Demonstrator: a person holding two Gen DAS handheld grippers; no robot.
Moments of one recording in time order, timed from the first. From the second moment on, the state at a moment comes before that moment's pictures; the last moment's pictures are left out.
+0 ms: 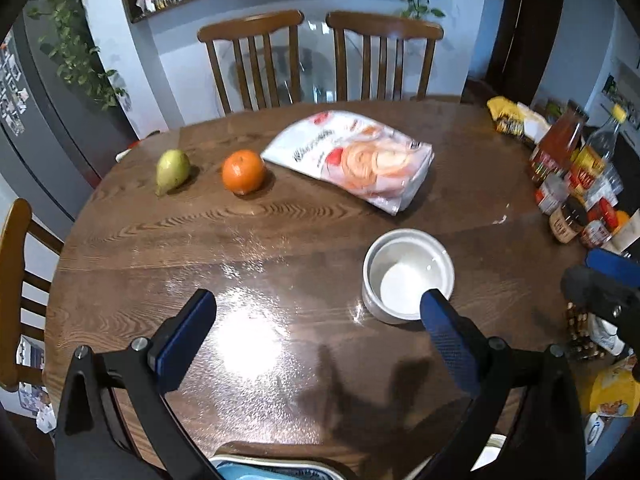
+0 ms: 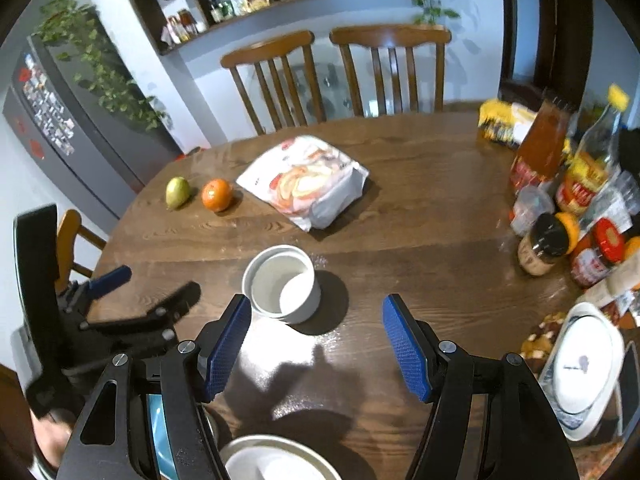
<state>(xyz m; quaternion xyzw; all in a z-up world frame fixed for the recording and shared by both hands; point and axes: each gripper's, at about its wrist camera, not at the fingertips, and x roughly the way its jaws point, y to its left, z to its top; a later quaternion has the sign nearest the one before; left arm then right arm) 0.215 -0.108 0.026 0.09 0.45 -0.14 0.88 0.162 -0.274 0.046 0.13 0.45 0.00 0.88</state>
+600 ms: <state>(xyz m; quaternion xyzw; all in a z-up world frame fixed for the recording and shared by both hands) 0.254 -0.139 -0.046 0.08 0.50 -0.15 0.85 0.217 -0.279 -0.036 0.19 0.49 0.03 0.85</state>
